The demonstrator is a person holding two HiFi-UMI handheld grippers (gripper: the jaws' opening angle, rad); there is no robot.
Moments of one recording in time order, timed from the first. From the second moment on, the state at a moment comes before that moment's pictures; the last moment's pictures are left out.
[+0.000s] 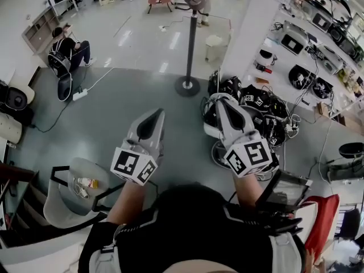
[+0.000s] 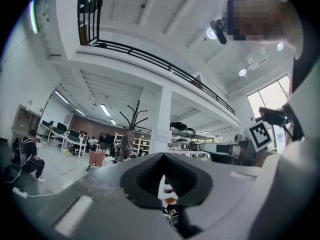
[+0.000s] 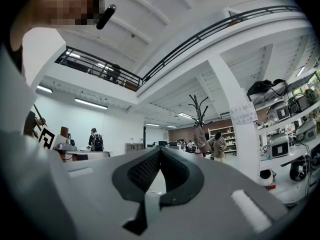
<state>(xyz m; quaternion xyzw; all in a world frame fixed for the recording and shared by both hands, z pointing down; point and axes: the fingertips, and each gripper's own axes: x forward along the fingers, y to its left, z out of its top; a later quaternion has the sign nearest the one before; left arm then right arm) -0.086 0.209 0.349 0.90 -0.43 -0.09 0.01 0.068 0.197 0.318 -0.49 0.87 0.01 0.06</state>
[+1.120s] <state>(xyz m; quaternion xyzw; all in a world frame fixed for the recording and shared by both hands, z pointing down) -0.087 0.122 0.351 0.90 -0.43 -0.09 0.00 0.062 0.100 0.309 -0.47 0.88 0.03 0.09</state>
